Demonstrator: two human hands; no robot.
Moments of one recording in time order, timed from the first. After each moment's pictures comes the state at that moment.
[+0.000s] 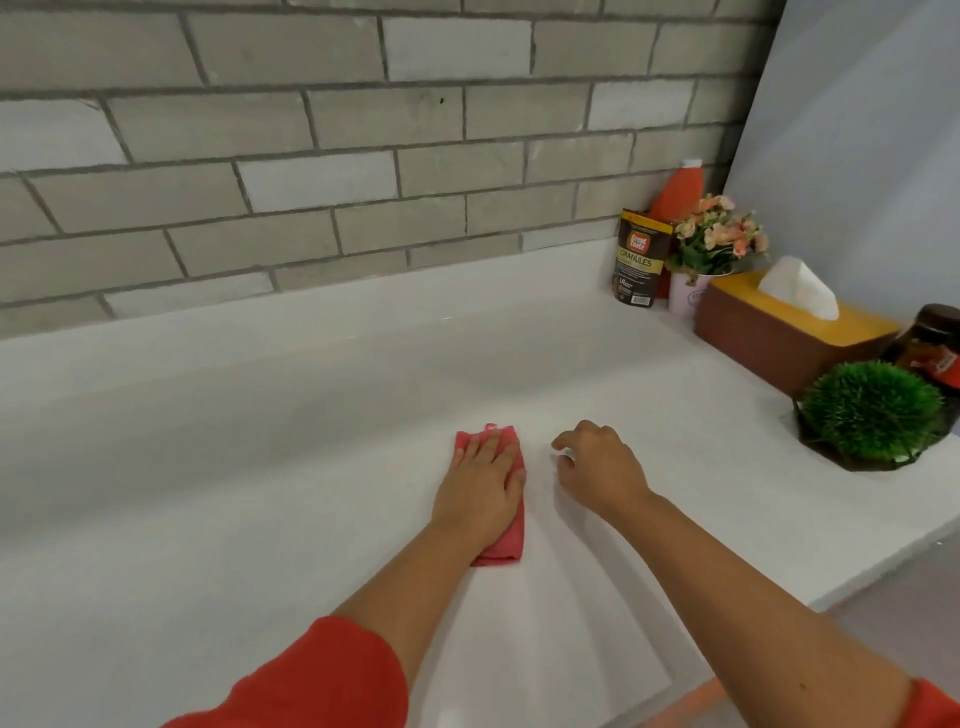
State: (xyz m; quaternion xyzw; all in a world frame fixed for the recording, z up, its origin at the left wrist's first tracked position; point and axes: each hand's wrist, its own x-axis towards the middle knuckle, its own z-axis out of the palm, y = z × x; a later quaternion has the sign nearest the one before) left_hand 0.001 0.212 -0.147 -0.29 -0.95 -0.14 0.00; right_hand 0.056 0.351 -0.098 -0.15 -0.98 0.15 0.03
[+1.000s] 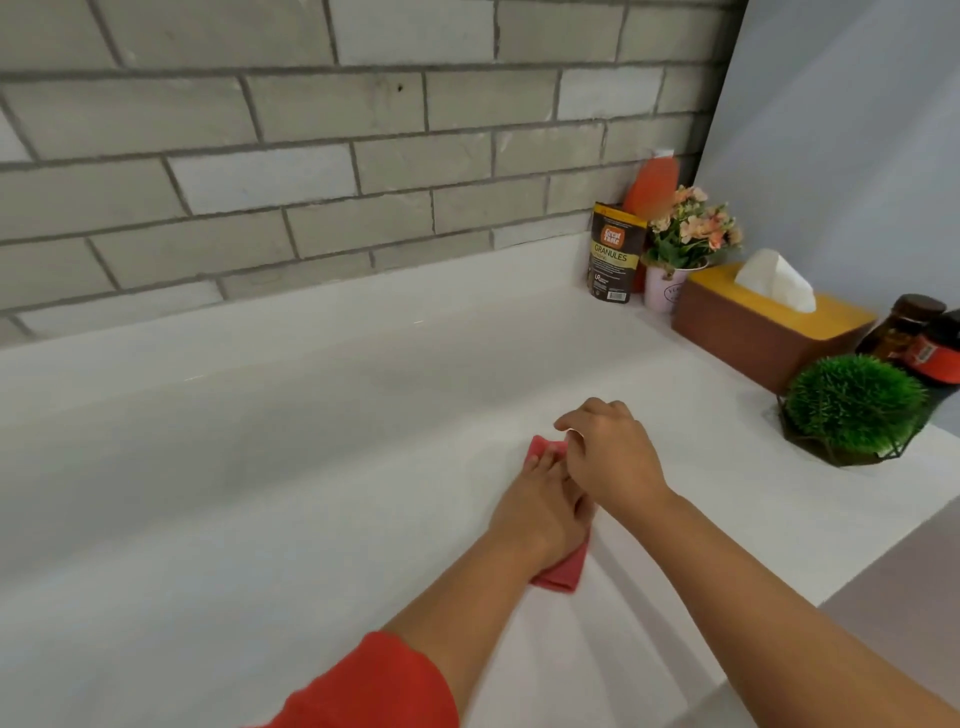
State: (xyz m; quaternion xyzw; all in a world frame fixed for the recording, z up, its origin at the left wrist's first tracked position) left_hand 0.013 0.283 -0.144 -0.45 -0.88 -0.16 -0.05; right_hand 0.055 0.367 -0.078 -0.14 -0.97 0.14 0.14
